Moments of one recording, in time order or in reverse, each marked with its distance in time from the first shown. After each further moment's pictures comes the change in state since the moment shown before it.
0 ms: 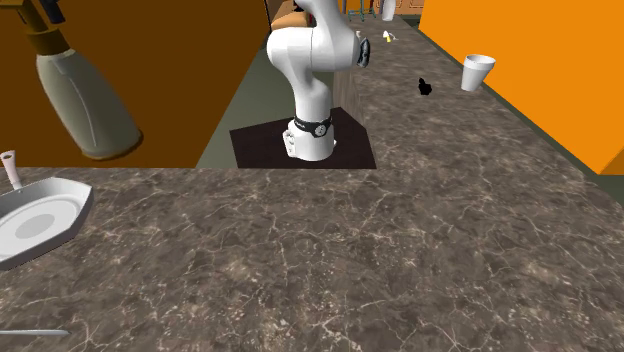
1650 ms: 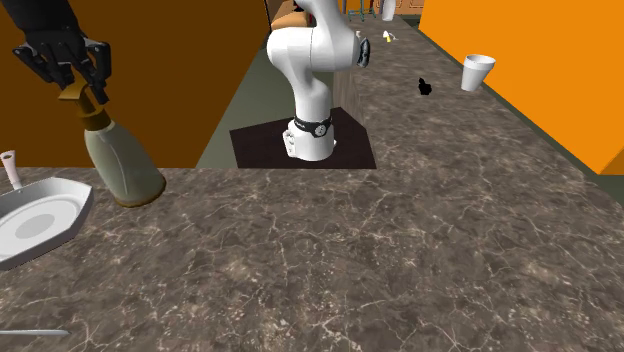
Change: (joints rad) arm -0.014 -0.033 -0.012 -0.363 -0.029 0.338 0.013
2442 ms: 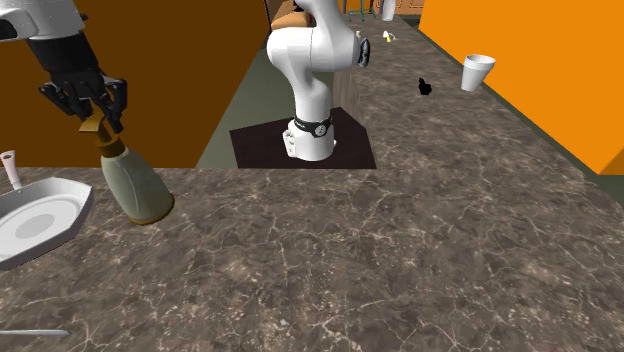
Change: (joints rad) arm 0.001 0.053 -0.025 -0.116 0.030 0.157 -0.026
